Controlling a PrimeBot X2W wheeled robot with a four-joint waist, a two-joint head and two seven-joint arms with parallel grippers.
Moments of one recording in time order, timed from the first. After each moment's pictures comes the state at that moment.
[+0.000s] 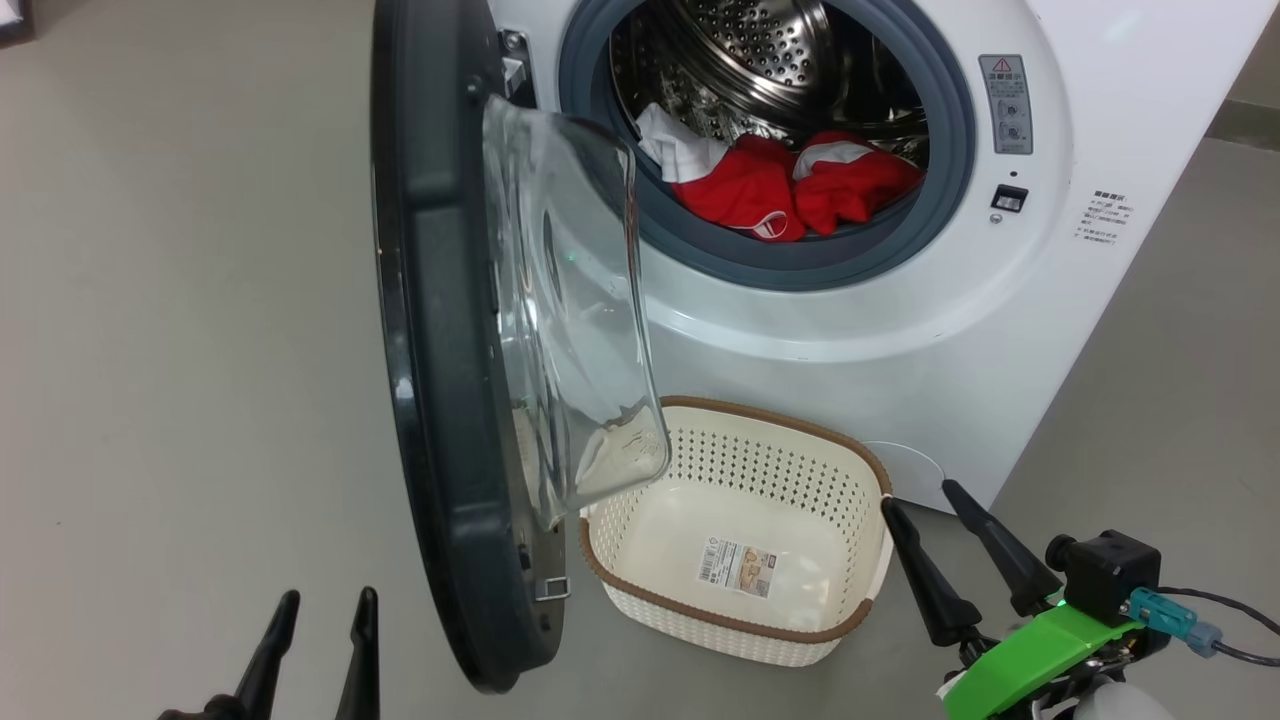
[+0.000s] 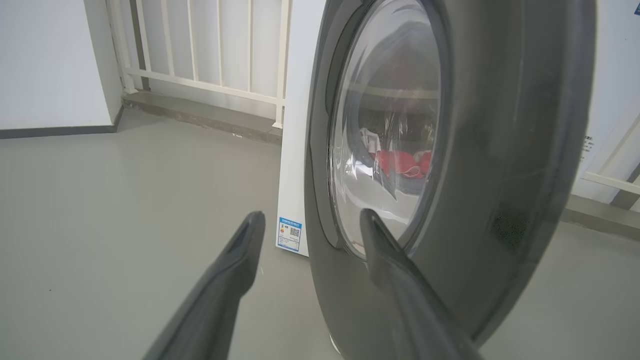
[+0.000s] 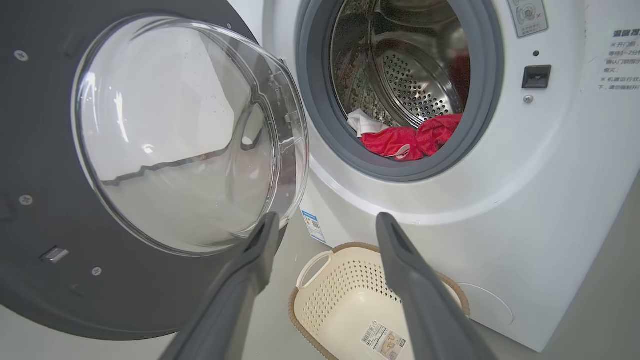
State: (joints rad) left arm 0.07 0.05 0.03 0.16 -0.26 -0.12 -0.25; right arm -0.13 -0.21 0.31 0.34 0.58 0.13 -0.25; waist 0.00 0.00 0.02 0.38
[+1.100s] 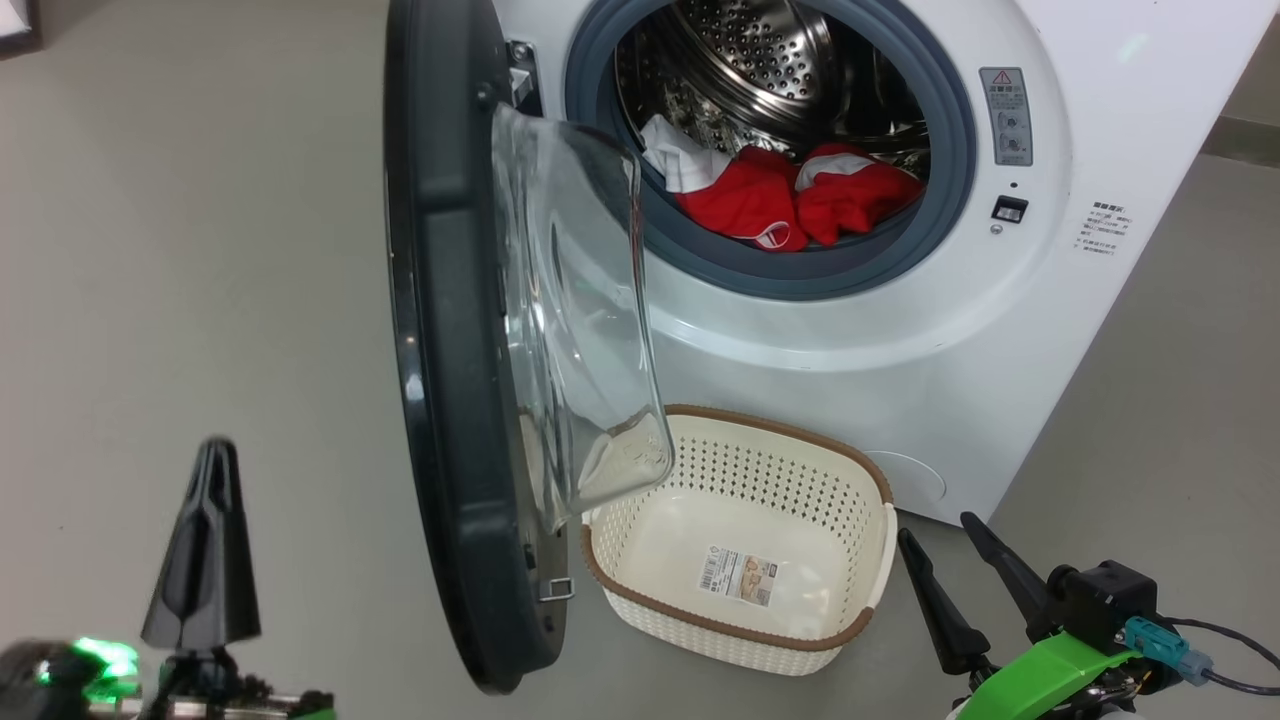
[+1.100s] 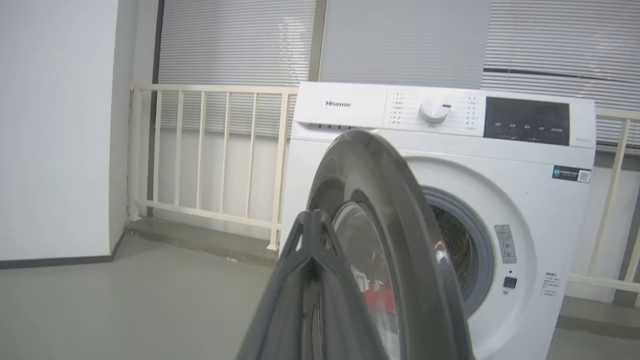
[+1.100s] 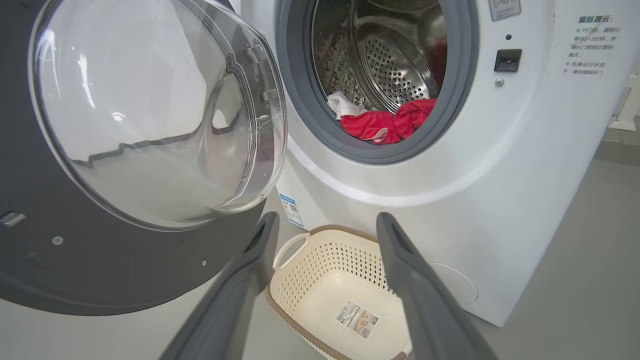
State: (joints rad) left arm 0.01 0.04 0.11 -0.17 -0.29 -0.12 -0.25; right arm -0.08 -0.17 0.24 0.38 0.47 0.13 -0.25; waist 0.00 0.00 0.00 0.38
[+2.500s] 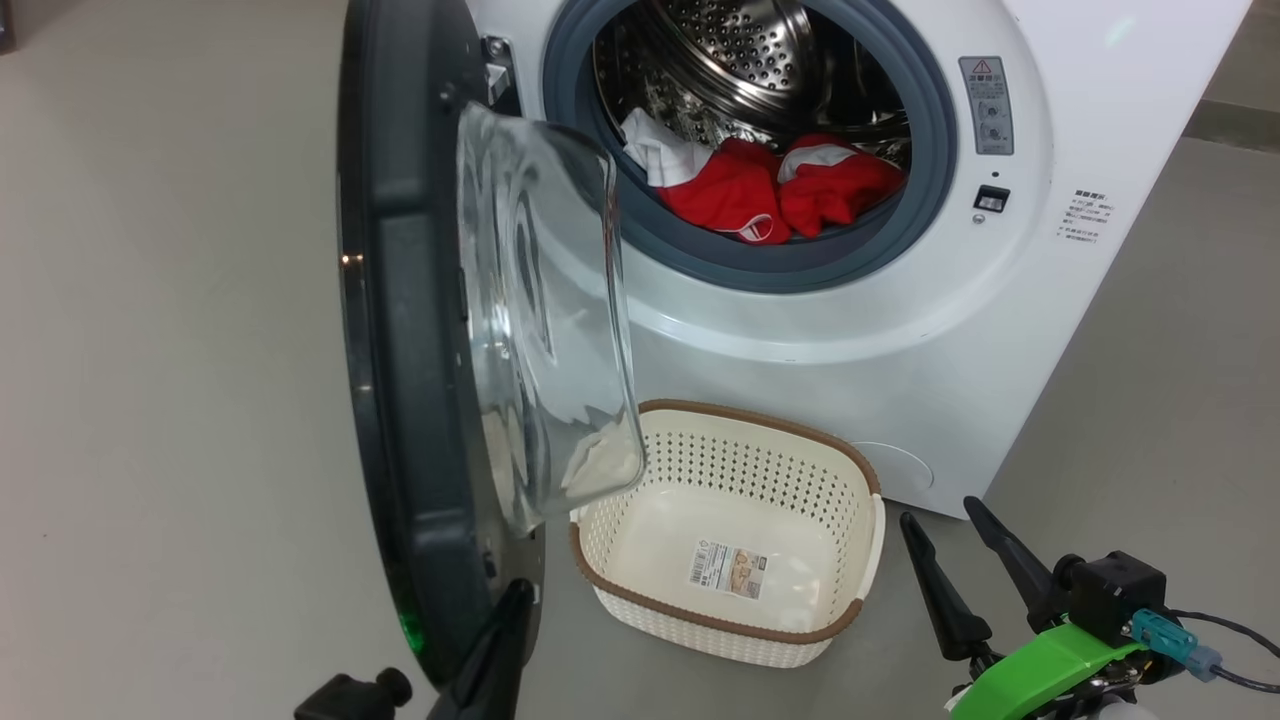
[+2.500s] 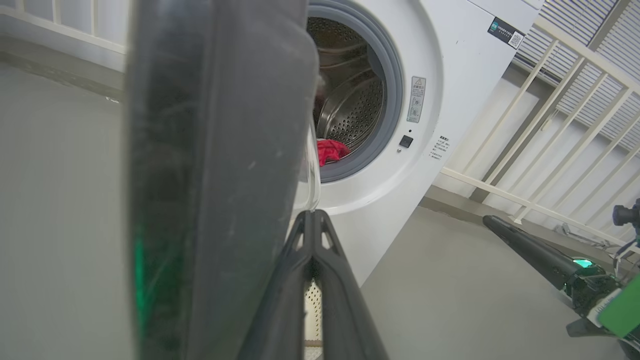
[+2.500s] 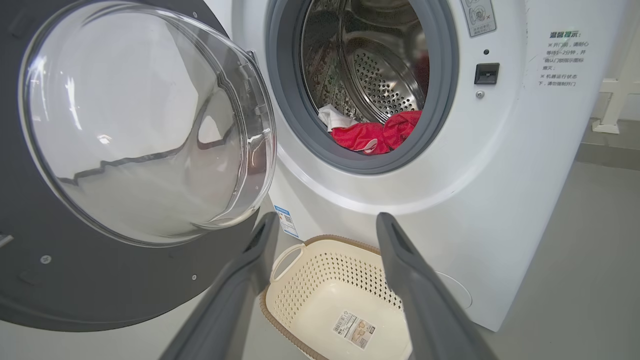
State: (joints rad) left arm -0.01 0.05 -0.30 0.17 -0.46 -0.08 -0.24; right arm -0.08 -0.16 0.21 0.35 0.46 0.13 -0.25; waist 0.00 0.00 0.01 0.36
